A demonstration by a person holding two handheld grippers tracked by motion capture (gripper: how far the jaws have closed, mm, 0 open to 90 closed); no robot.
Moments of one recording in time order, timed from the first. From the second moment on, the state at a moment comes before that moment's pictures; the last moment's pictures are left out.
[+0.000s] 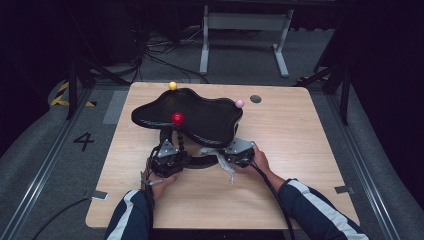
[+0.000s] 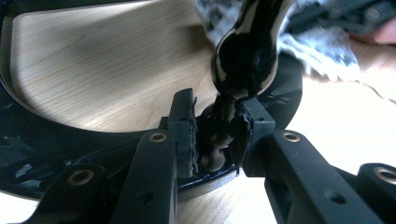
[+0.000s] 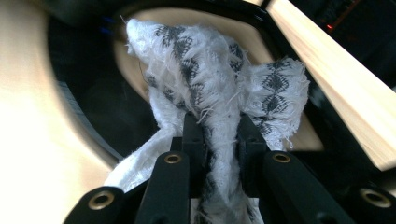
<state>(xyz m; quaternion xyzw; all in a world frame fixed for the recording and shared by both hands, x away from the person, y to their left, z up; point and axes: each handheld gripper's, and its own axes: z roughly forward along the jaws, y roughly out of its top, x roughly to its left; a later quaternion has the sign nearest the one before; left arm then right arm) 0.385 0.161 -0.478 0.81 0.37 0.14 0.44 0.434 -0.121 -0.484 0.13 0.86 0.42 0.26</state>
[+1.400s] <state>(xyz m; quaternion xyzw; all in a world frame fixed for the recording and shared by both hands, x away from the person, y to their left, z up) 0.379 0.155 -0.478 0.81 0.37 0.14 0.44 0.405 -0.096 -0.482 0.10 0.87 0.42 0.23</state>
